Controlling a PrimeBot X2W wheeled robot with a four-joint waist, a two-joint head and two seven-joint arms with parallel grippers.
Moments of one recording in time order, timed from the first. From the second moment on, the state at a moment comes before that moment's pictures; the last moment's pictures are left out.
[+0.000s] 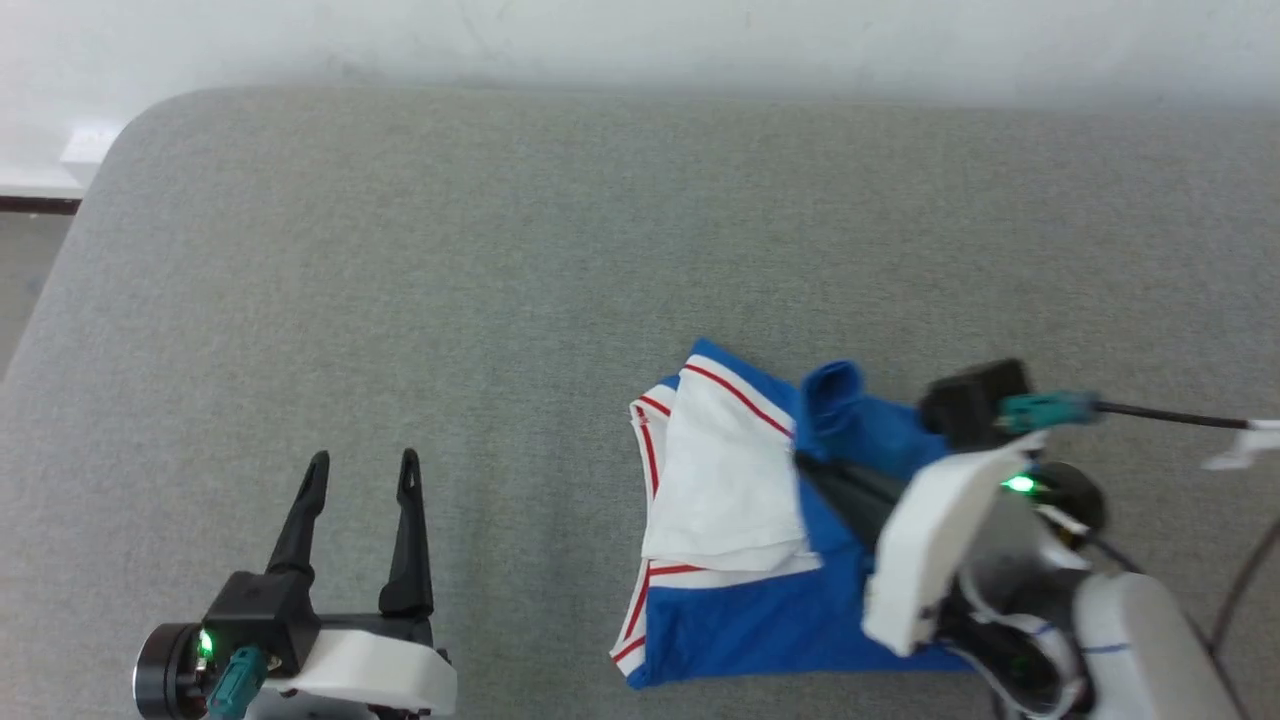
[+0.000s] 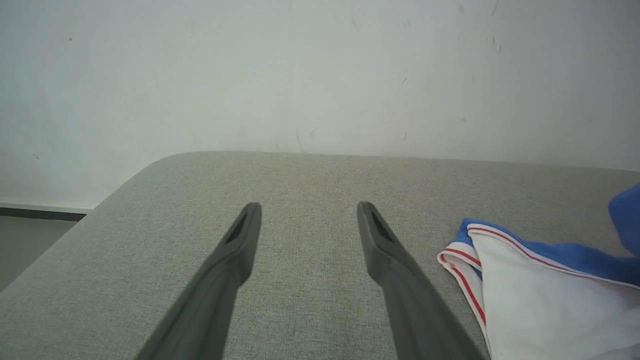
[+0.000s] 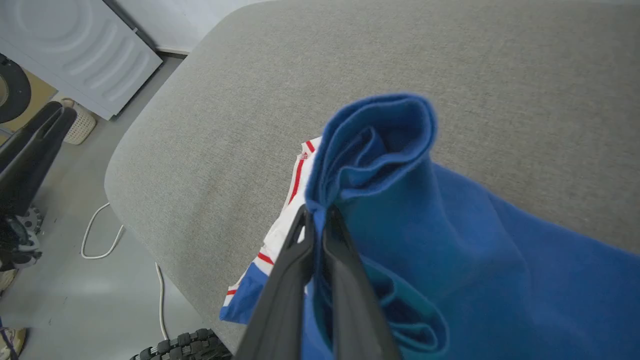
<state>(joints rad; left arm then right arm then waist) 0.00 0.48 -0.46 -0.18 -0.49 0.47 -0.25 -0.16 -0.09 0.22 -0.14 0.49 0.13 0.69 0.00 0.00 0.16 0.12</state>
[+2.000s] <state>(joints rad) -0.06 0.43 -0.52 -0.10 -0.50 0.42 -0.25 -0.02 -0.06 -0.11 0.03 0.30 0.13 0.56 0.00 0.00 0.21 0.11</state>
